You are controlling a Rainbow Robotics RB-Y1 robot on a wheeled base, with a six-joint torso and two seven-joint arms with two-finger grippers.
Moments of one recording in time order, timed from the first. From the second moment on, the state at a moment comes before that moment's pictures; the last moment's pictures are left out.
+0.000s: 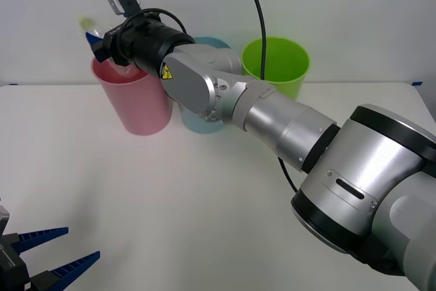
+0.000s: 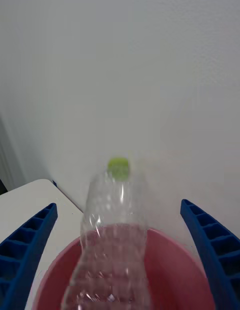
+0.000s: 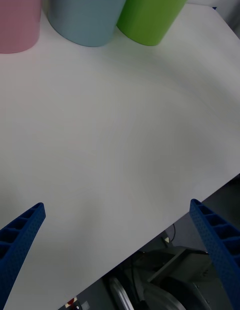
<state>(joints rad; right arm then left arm) -1.26 0.02 0.67 -0.71 2.01 -0.09 -1.10 0.63 0.42 0.48 -2.25 -1.58 -1.25 0.83</state>
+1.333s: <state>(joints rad) -1.26 0.02 0.67 -0.71 2.00 -0.09 -1.09 0.63 0.42 0.48 -2.25 -1.58 -1.25 0.83</state>
